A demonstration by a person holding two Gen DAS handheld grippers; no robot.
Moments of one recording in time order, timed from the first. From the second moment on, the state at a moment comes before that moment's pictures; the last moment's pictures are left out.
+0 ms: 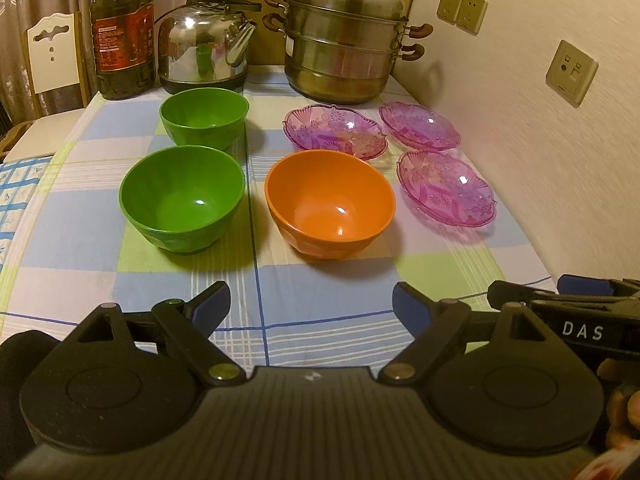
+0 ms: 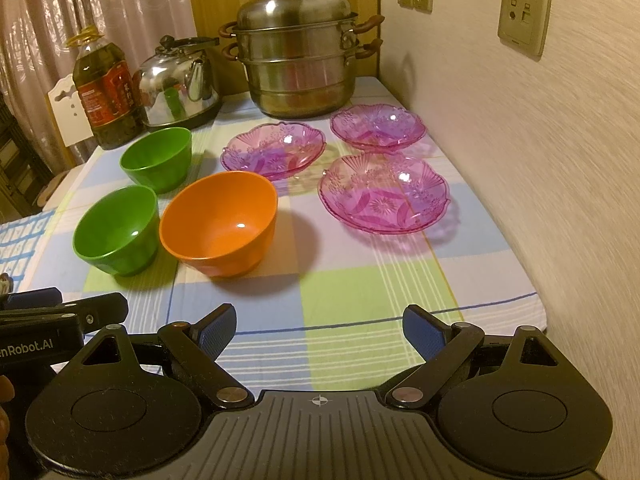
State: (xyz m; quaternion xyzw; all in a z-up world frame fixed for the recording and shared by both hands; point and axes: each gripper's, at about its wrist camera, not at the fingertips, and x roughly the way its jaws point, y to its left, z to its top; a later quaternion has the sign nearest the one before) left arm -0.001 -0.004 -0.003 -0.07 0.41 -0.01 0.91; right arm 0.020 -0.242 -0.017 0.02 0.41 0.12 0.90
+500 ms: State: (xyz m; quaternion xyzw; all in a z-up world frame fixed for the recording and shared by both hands) left arm -0.002 -0.005 -0.004 -0.07 0.41 -0.01 0.91; right arm 0.020 -0.243 -0.017 0.02 0.41 0.12 0.90
